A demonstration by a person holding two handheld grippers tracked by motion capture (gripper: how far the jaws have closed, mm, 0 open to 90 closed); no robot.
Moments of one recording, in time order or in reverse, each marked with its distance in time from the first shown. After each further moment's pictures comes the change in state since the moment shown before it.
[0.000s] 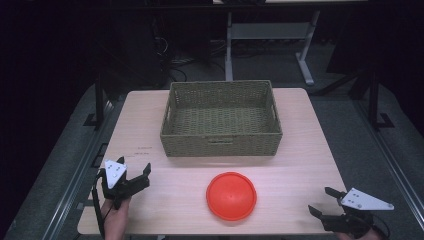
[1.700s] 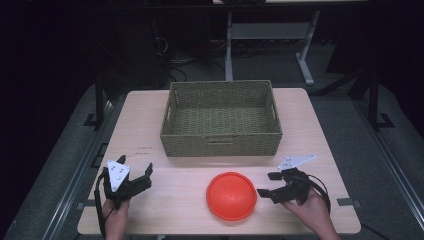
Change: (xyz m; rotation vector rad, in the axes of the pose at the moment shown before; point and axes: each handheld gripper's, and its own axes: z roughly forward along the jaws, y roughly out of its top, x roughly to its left) left arm -0.007 0.001 -0.002 -0.041 -0.002 0.058; right arm 0.047 0.105 0.106 0.245 0.324 0.042
